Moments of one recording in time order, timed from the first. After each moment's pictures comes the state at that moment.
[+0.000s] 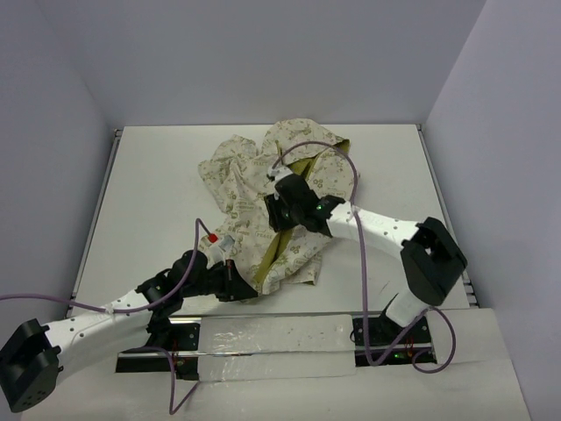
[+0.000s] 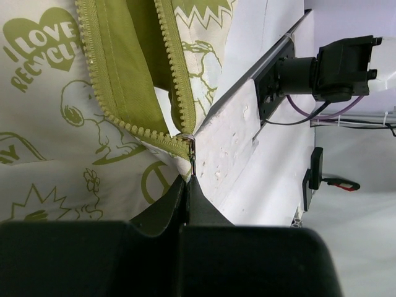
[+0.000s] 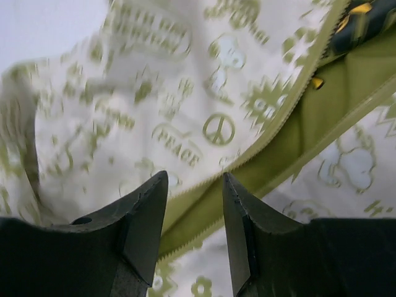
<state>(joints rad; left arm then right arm) -0.89 0.75 0.18 0.09 0.35 -0.95 0.78 1.61 1.11 -0.26 0.04 0.32</state>
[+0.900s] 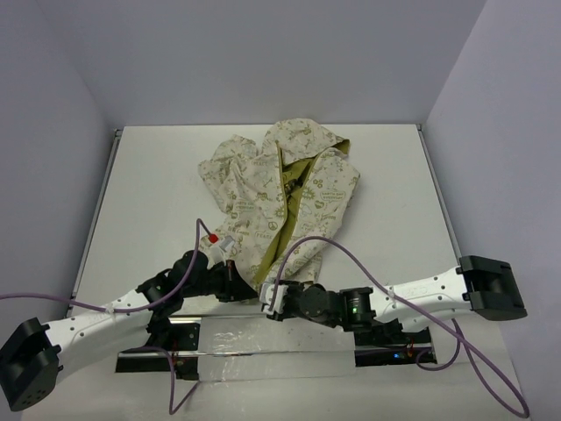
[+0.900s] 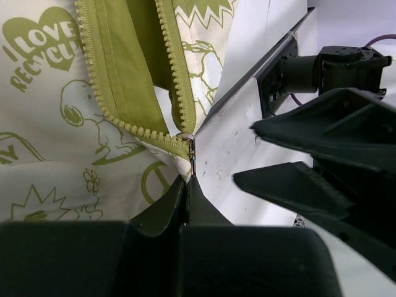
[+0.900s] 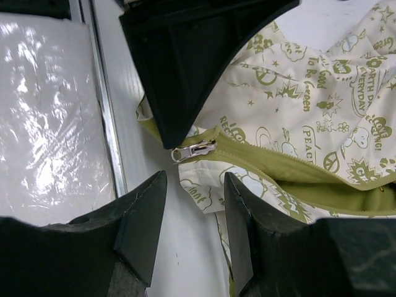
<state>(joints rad) -0.90 0.76 0.18 0.09 0.34 -0.94 1.52 1.10 0.41 0.32 0.35 -0.26</state>
